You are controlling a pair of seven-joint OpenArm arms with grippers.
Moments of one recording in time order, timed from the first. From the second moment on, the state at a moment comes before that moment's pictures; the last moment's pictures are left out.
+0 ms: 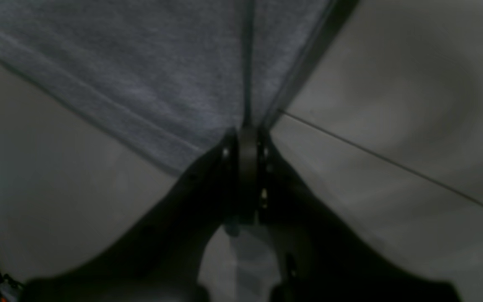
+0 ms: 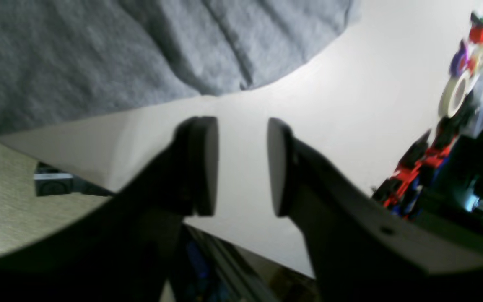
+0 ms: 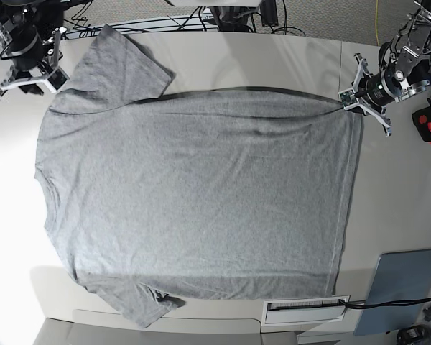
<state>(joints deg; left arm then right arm) 18.7 -44.7 12.4 90.8 14.2 -34.5 9.3 -52.8 38.8 23.4 125.6 -5.9 23.9 -39.1</state>
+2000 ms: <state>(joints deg) 15.7 -42.0 12.4 92.1 8.4 -35.2 17.3 -31.9 42.7 -12.3 106.9 -28.6 27.8 -34.4</state>
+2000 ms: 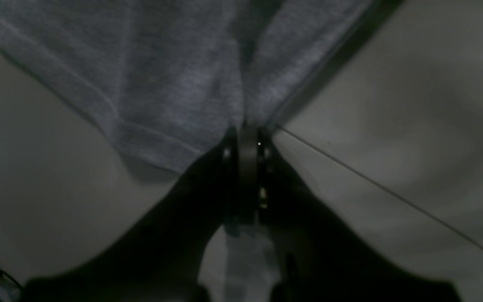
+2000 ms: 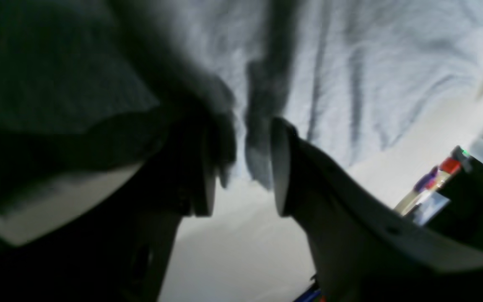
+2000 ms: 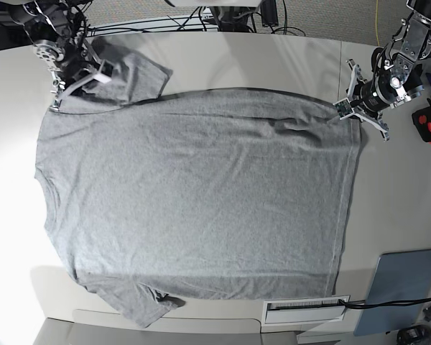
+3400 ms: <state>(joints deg) 32.9 -54.6 13.0 104.4 -0.6 -29.8 30.6 -56.0 42.8 -3.0 122.9 -18.3 24.8 -45.8</state>
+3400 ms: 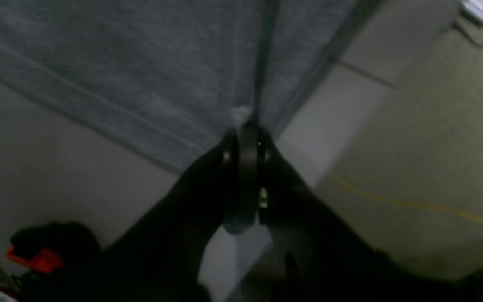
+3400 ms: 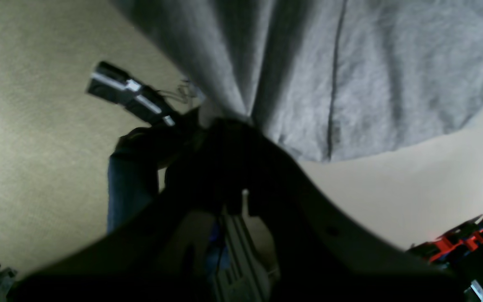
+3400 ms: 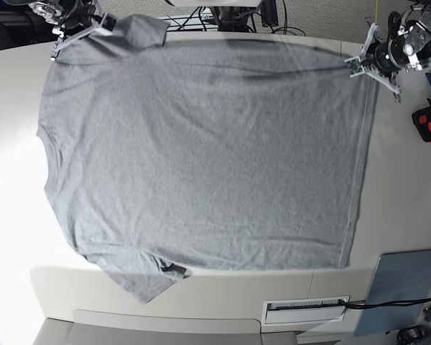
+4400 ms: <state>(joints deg) 24.6 -42.5 0.5 101.0 -5.4 -26.7 23.3 -33.3 40.4 6.8 116.5 -13.7 20.8 -38.4</state>
